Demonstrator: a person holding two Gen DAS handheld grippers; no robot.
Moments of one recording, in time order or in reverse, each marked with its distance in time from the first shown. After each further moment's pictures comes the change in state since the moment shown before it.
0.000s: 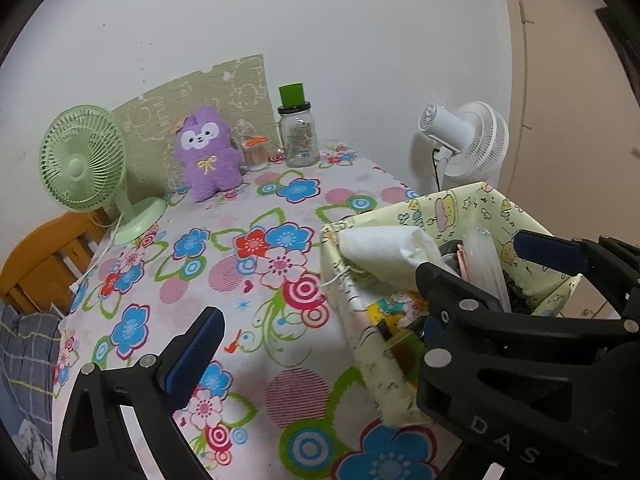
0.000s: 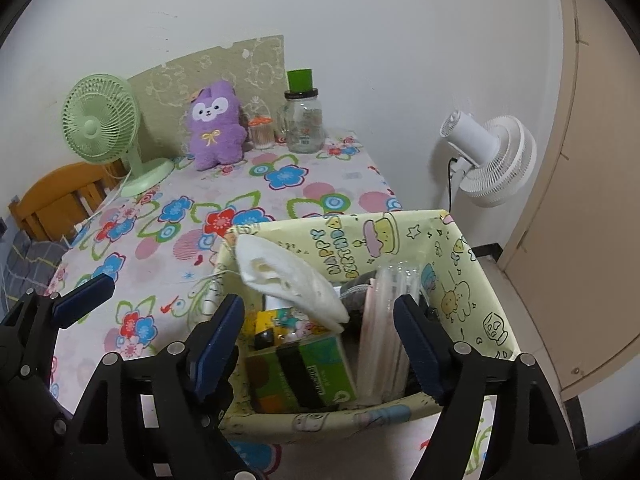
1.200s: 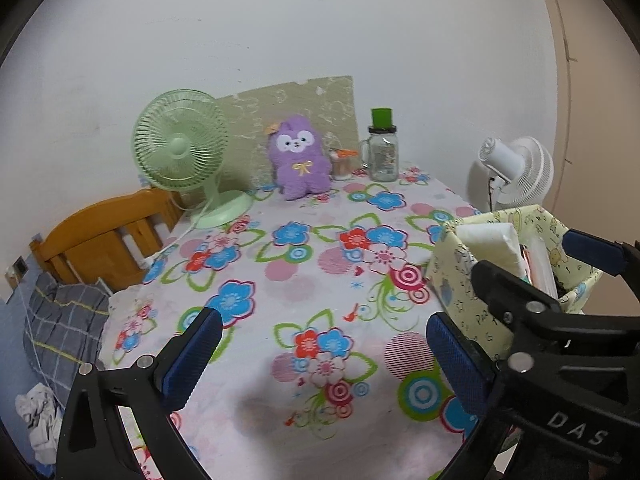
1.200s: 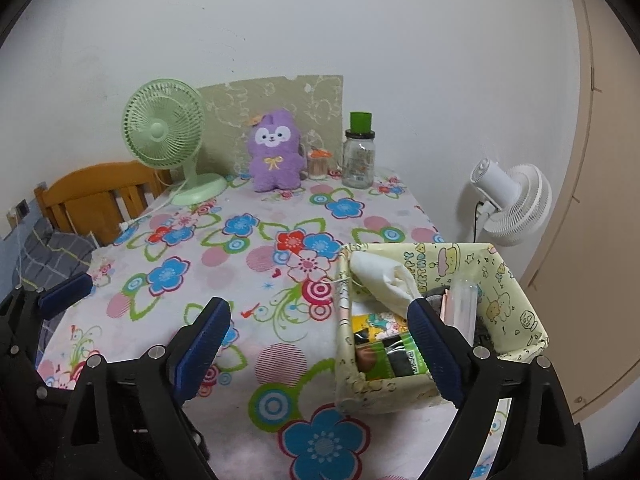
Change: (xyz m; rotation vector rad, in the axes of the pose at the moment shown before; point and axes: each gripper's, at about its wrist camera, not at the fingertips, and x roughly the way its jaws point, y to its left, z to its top) left arm -0.067 0.093 -0.043 -0.107 -0.073 0.145; right arm -0.059 0.085 -0.019 -0.087 -0.133 0.047
